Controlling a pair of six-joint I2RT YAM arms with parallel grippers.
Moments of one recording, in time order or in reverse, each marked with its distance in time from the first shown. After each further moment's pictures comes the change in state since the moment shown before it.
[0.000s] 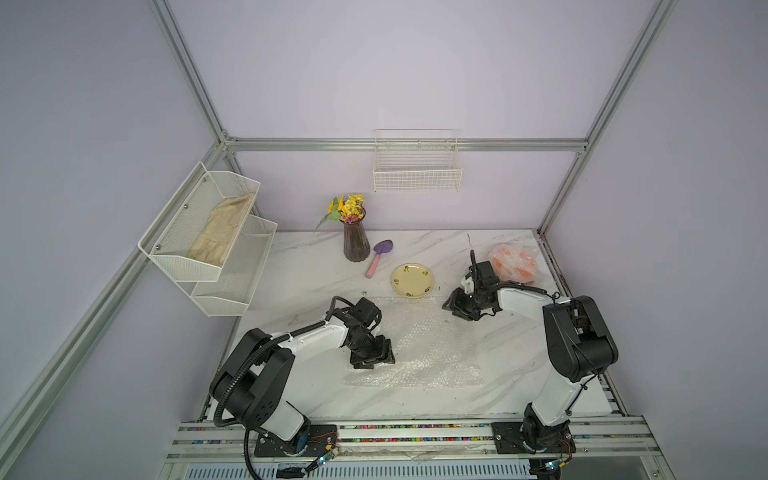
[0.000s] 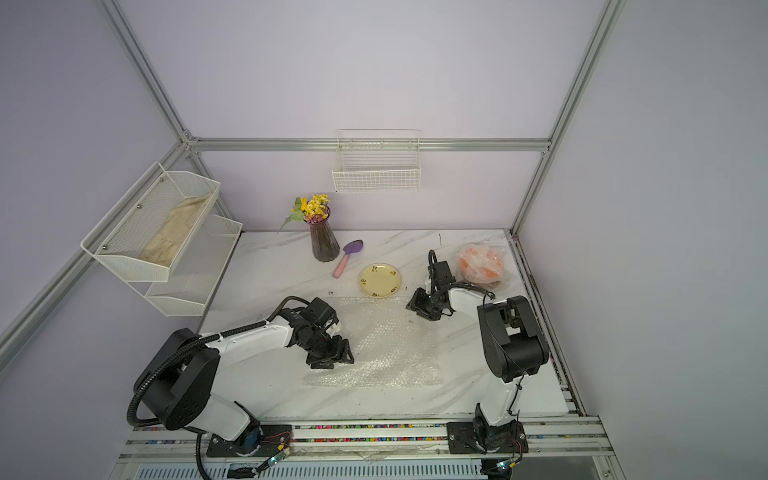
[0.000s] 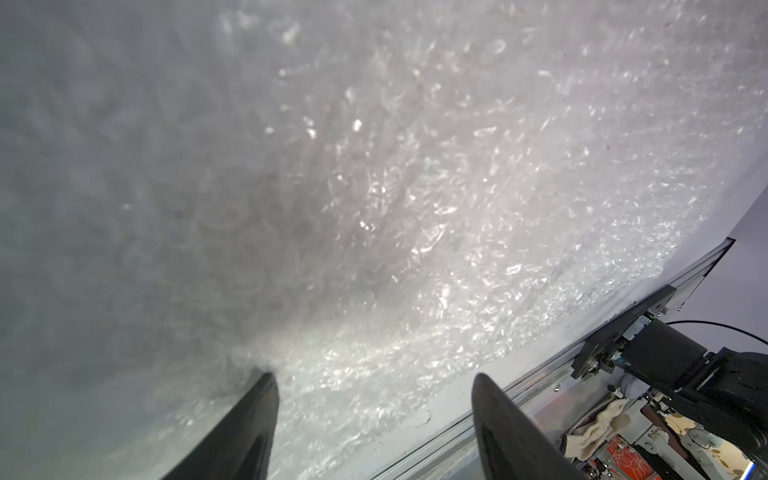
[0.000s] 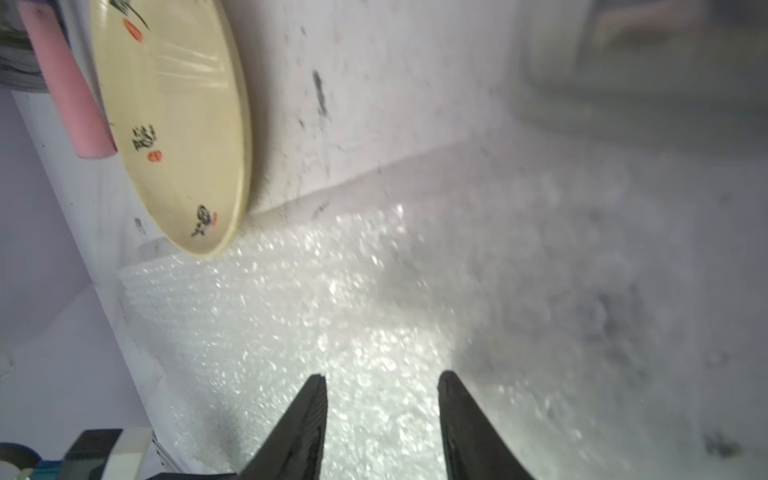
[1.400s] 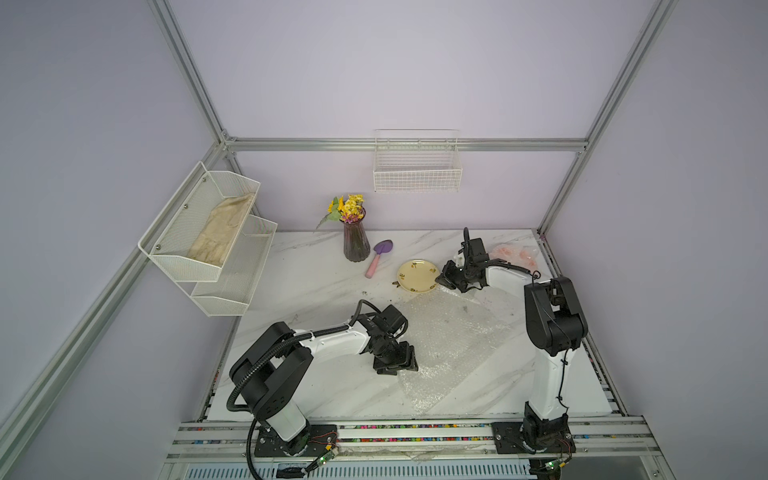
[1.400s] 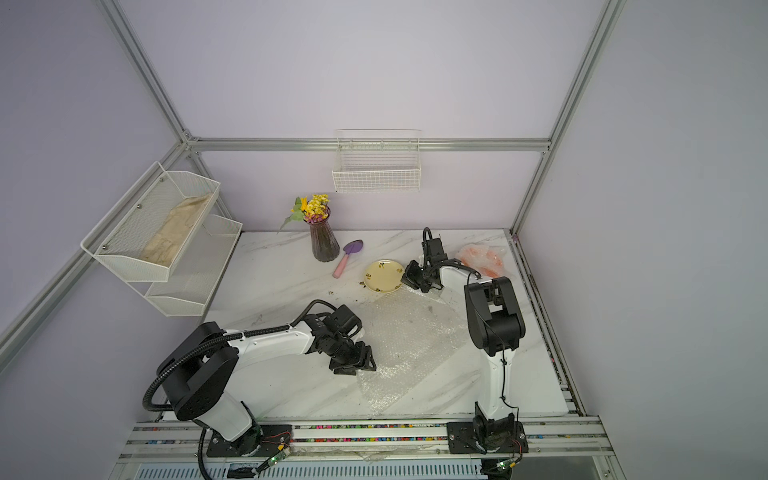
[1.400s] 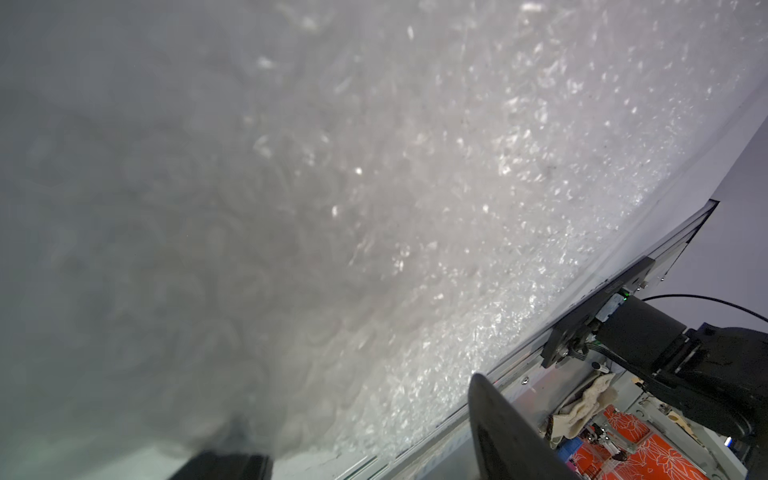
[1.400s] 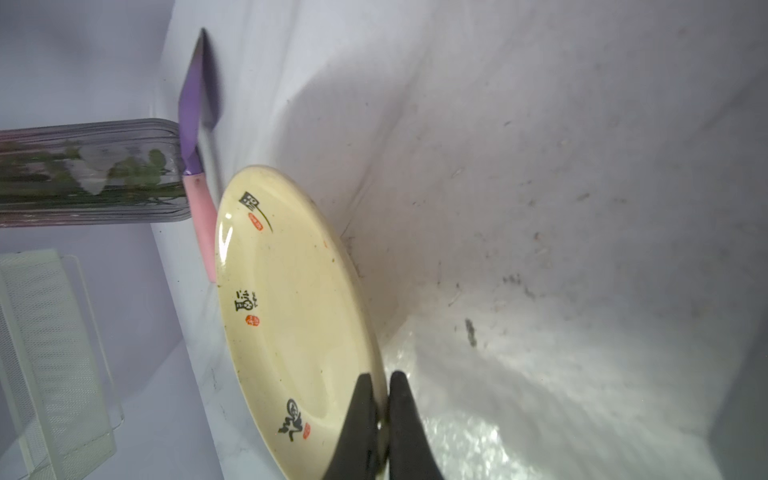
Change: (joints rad) left arm -0.198 0.103 0.077 0.114 0.007 -0.145; right arm -0.009 0.161 0.294 0.032 -0.034 0.119
